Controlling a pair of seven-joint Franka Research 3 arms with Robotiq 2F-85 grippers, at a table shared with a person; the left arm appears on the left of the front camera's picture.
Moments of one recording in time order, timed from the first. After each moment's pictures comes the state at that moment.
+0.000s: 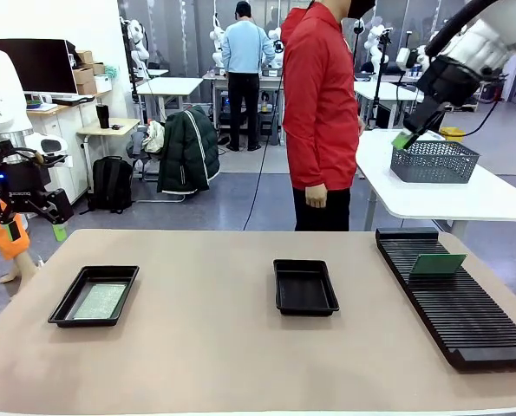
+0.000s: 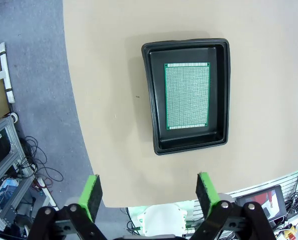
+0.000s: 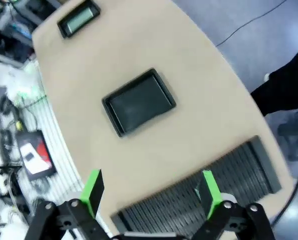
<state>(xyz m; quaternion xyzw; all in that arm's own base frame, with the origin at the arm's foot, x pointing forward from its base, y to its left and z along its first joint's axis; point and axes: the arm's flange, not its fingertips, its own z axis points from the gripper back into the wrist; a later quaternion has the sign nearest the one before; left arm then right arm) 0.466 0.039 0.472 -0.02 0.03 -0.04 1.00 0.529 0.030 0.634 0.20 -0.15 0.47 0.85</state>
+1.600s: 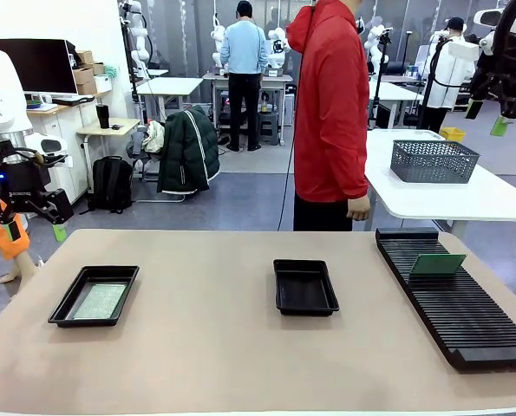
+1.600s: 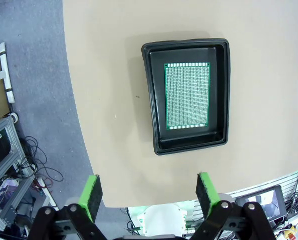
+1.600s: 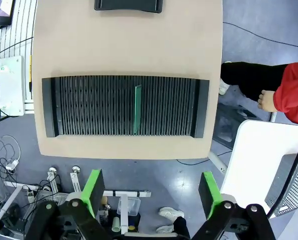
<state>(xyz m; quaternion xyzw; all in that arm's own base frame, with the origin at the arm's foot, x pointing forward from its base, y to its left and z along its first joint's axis) 0.466 0.039 0.472 -0.02 0.03 -0.04 1.00 0.529 -0.050 0.687 -0.02 -0.07 0.72 0.69</state>
